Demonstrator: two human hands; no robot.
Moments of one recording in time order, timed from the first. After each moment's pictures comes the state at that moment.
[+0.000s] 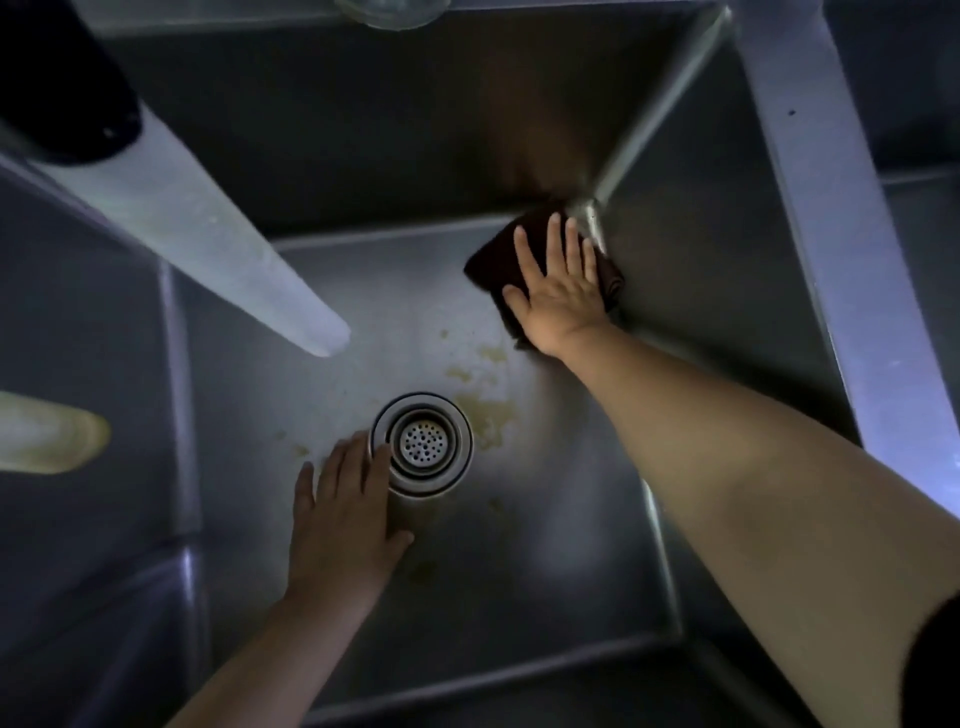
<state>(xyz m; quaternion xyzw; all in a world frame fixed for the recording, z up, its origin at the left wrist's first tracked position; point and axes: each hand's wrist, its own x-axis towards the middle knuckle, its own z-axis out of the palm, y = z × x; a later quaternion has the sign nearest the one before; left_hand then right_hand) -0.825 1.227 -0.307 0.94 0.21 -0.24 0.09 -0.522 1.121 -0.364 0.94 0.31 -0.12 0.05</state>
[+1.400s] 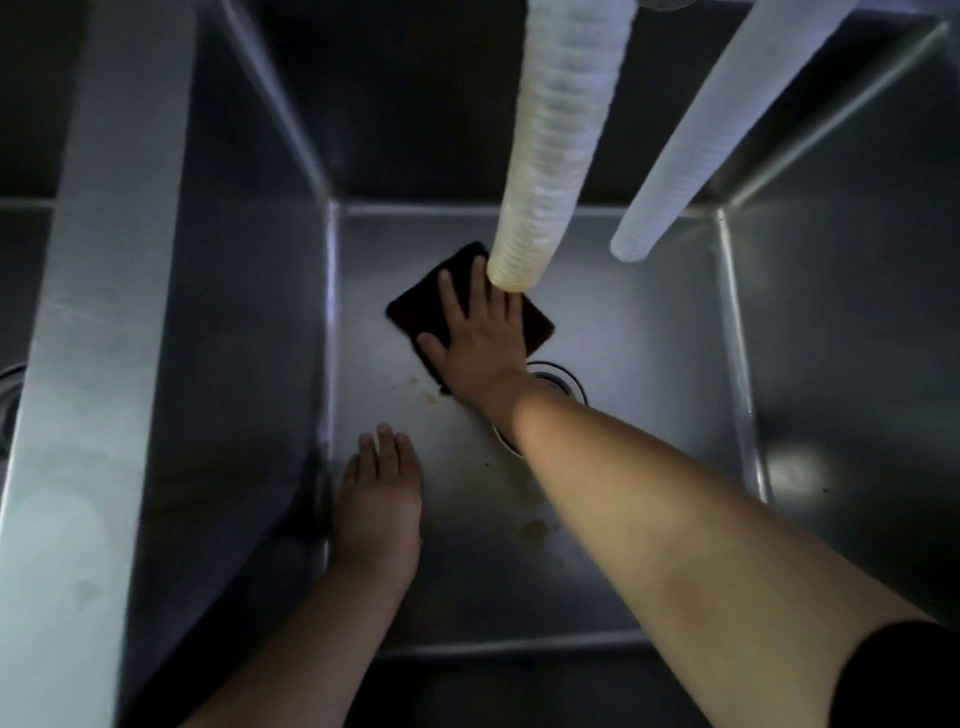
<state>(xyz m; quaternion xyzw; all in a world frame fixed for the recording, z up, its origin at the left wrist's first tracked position) -0.898 1.281 -0.301 0.91 0.24 -0.33 0.06 -0.712 1.276 -0.361 0.91 0.40 -0.14 0.00</state>
